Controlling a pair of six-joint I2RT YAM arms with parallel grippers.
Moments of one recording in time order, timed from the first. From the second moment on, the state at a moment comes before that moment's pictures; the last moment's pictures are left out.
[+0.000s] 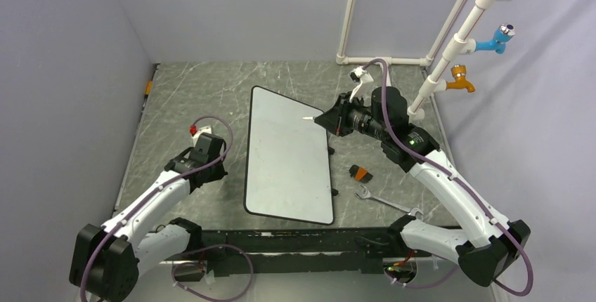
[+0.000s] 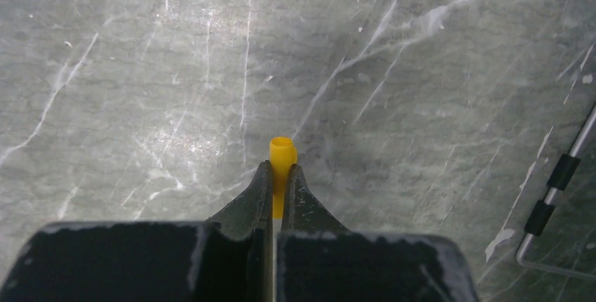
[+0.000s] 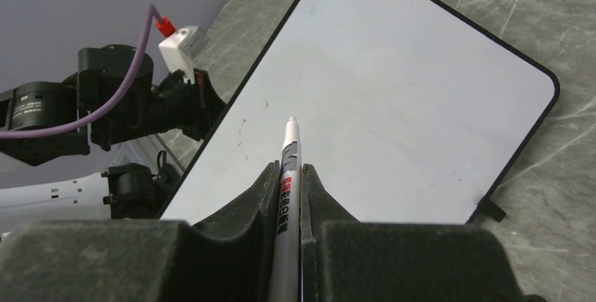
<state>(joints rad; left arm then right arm) -0.39 0.98 0.59 -0.60 -0.29 -0.60 0.57 1.07 1.11 -0.35 -0.29 0.45</state>
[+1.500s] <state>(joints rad) -0.34 1.07 1.04 -0.64 -0.07 -0.36 0.57 1.04 1.10 -0.41 -0.16 0.38</state>
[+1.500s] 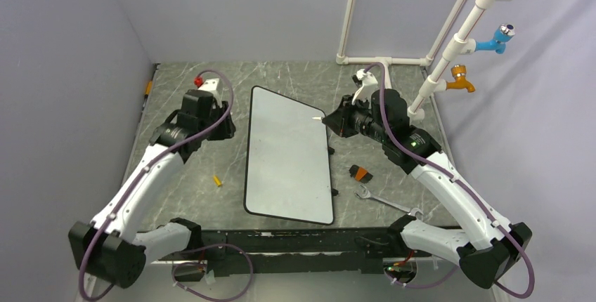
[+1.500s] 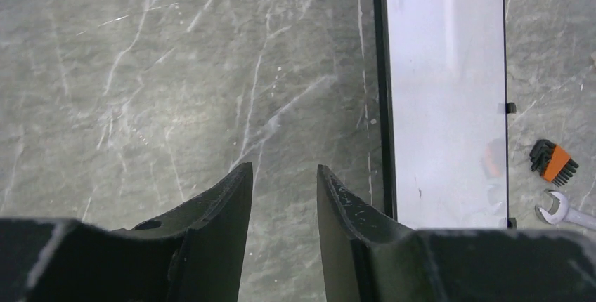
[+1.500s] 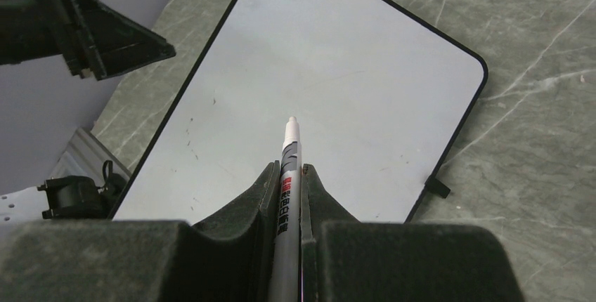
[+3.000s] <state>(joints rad) -0.34 1.26 1.09 -0.49 0.24 -0.31 0.57 1.03 1.13 -0.42 -0.16 0.38</state>
